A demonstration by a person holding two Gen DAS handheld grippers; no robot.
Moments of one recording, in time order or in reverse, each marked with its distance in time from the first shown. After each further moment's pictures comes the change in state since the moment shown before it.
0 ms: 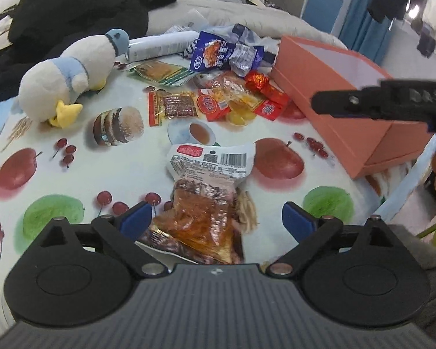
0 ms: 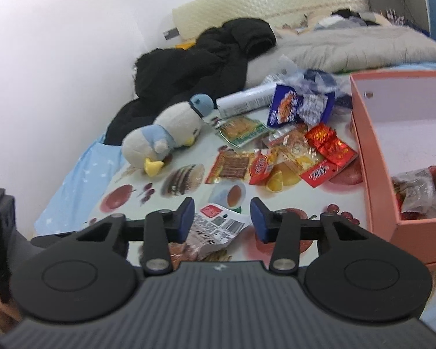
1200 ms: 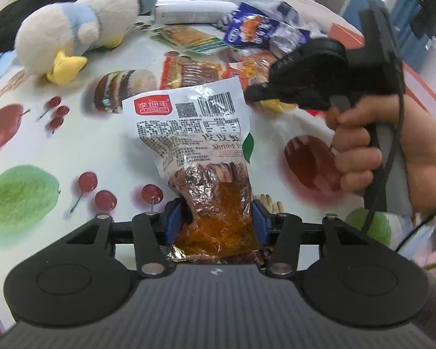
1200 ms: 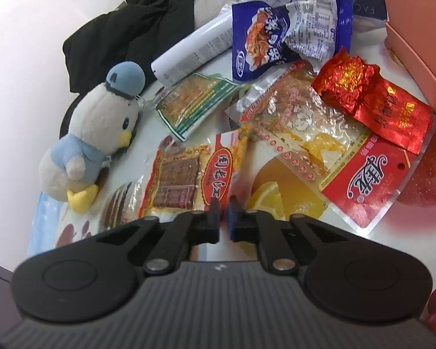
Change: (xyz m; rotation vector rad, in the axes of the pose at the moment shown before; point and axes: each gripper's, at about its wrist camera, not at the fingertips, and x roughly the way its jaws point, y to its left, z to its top) left arm 0.074 0.017 0.000 -0.196 0.056 0.061; right arm 0.209 -0.072 0.027 0.257 0.187 0.009
